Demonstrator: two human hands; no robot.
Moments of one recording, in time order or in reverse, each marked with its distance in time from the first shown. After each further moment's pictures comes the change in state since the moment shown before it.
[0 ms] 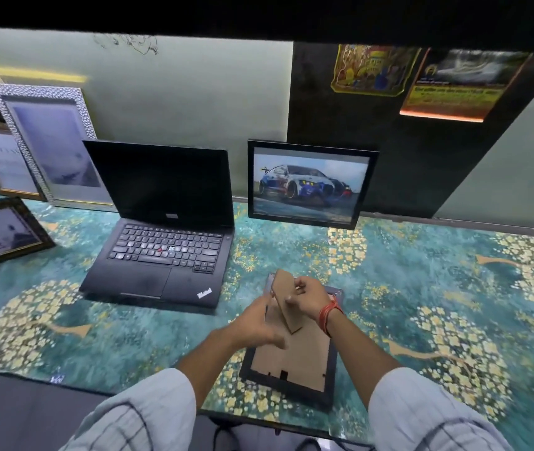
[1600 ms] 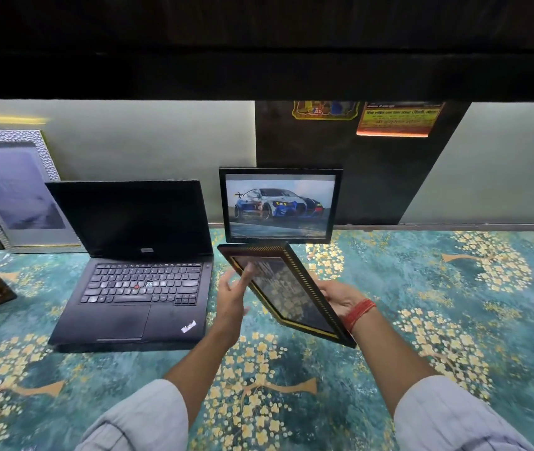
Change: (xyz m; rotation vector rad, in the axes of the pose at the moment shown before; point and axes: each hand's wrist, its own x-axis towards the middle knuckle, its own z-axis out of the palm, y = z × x) left_hand 0.018 0.044 -0.038 -0.818 0.375 0.074; right_hand -0.017 -0.017 -0.084 0.929 -0.170 0.354
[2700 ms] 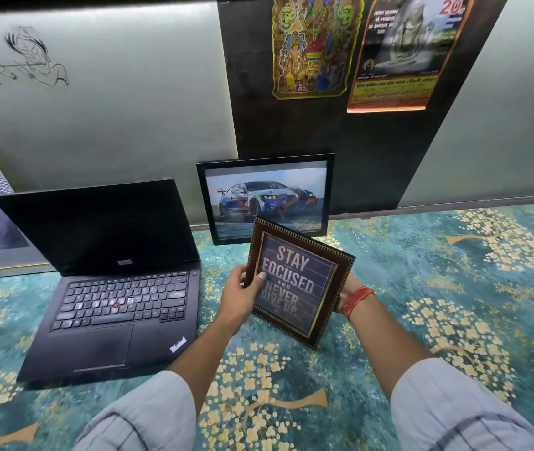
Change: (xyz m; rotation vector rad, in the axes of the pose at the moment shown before) left_hand 0.063 -0.014 0.020 0.328 -0.096 0.091; right_hand 0.032 -0.008 -0.010 0.109 0.018 -0.176
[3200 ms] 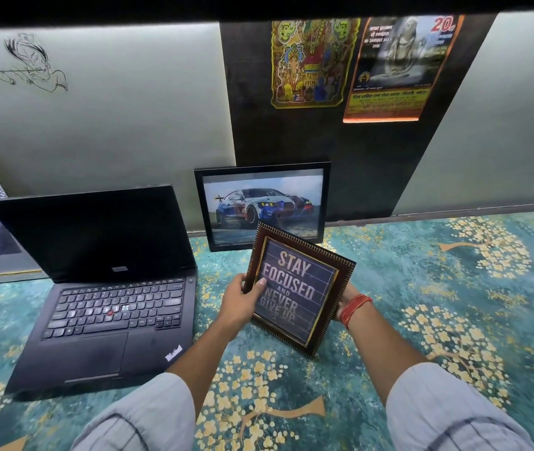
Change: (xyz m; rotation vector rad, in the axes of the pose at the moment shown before) left_hand 0.008 -0.001 0.002 0.074 -0.062 -0.059; right_hand 0.000 0.002 -0.005 0.030 0.076 0.005
